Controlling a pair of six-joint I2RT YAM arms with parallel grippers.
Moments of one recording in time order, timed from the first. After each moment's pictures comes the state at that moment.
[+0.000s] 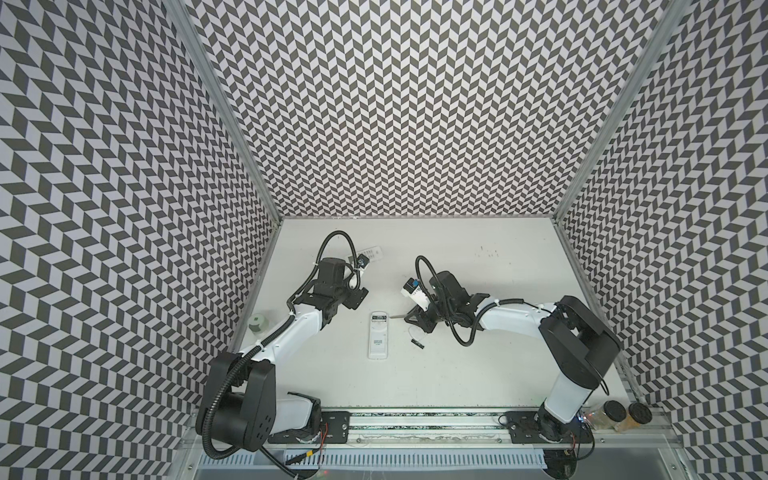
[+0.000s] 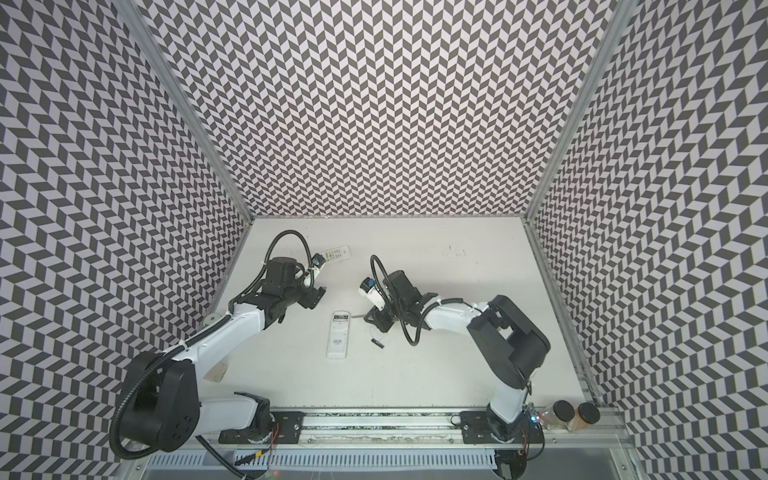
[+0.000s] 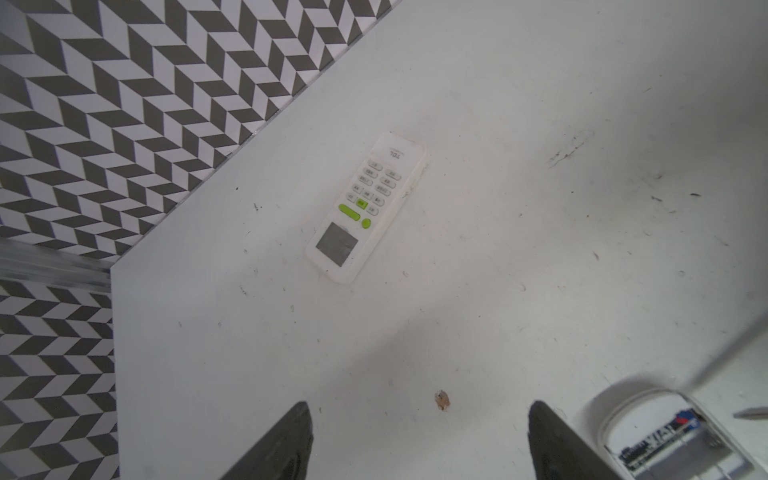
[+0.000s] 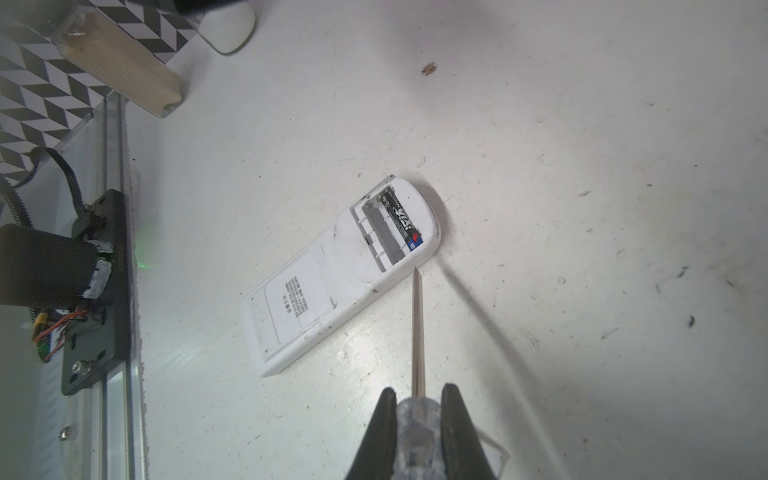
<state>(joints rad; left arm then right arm) -0.24 1.32 0.76 -0.15 0.00 0.45 0.75 1.79 0.98 -0.01 -0.45 0.00</state>
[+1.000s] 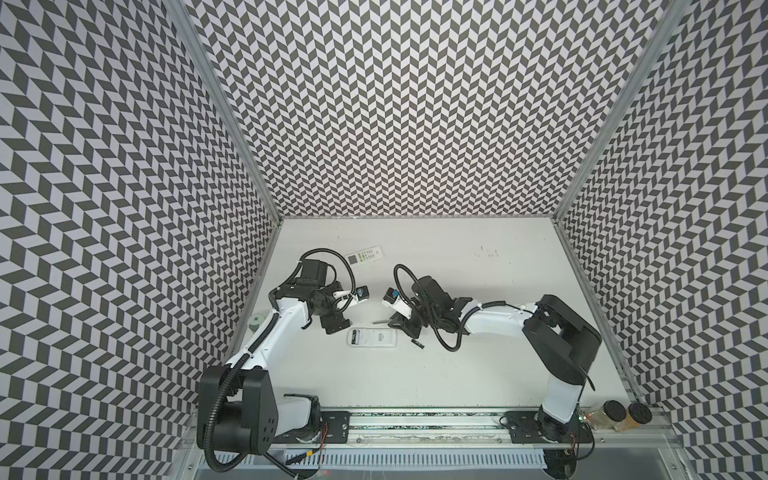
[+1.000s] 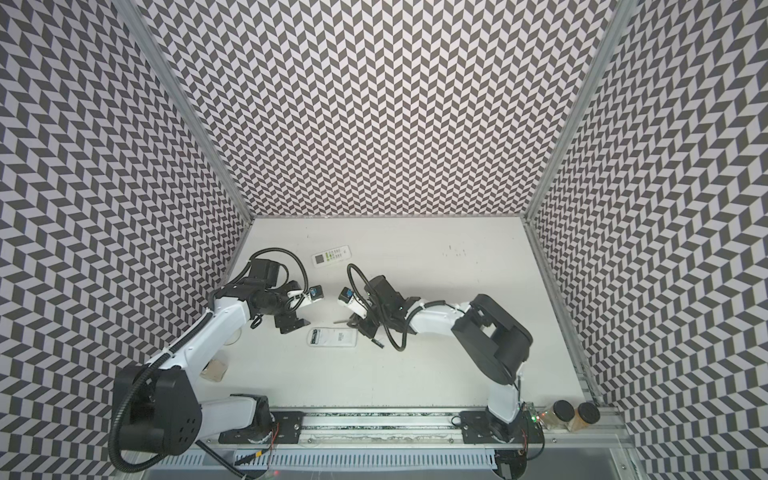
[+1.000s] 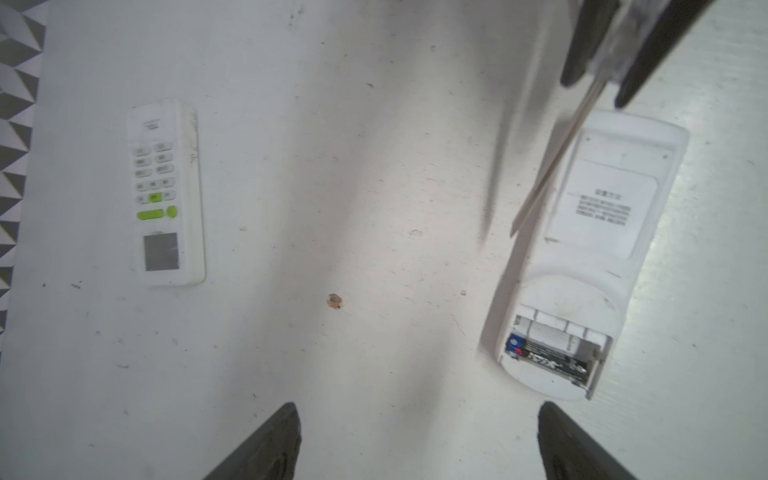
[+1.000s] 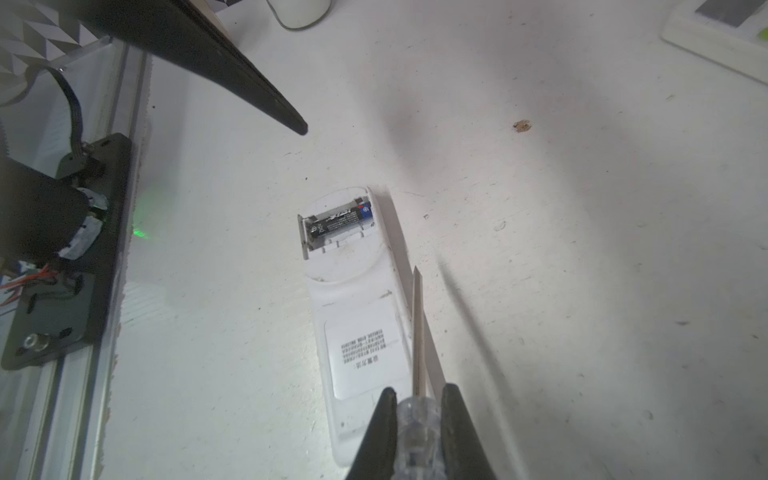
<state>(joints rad) -0.10 1.29 0.87 -0.76 0.30 1.20 0.86 1.80 1.00 0.08 -0.40 -0.18</state>
